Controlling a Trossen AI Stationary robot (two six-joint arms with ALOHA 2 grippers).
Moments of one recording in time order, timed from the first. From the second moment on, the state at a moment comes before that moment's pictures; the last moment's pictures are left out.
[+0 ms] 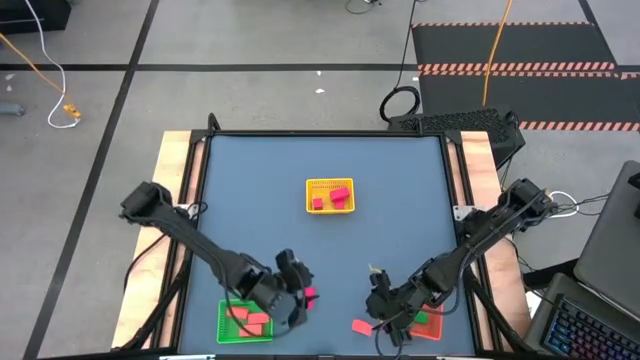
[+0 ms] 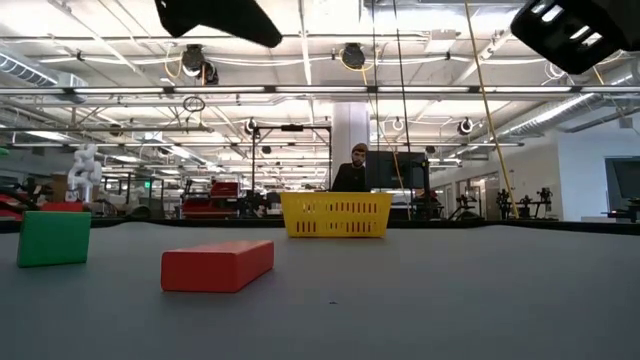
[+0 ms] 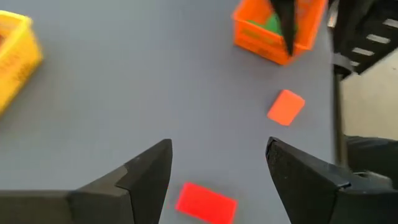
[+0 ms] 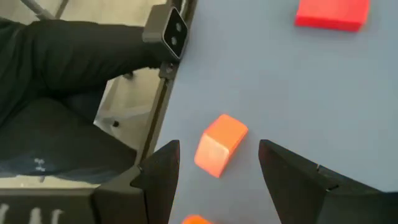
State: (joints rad) left arm -0.59 1.77 1.33 -0.43 -0.48 -0.71; right arm 0.69 1.60 1.03 -0.27 0.03 0.53
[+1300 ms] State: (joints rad) left arm -0.65 1.86 1.43 -0.42 -0.48 -0.76; right arm 0.75 1.92 1.17 -0.31 0.15 0.69
